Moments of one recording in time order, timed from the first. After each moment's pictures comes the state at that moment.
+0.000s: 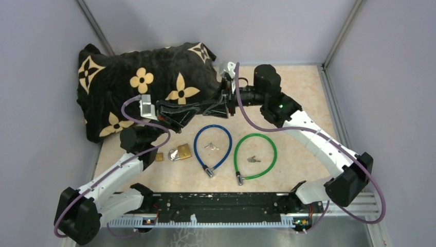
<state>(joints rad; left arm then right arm) -0.52 0.99 0.52 1.15 0.54 -0.67 0.70 1.36 1.37 -0.04 -0.91 0.05</state>
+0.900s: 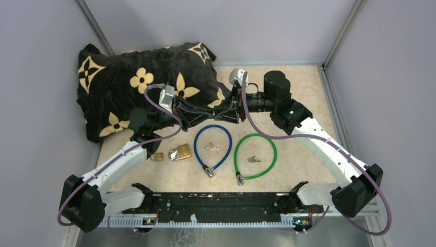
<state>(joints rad) -0.53 1.13 0.69 0.91 0.85 -0.59 0.64 1.26 1.26 -0.21 -0.85 -0.07</state>
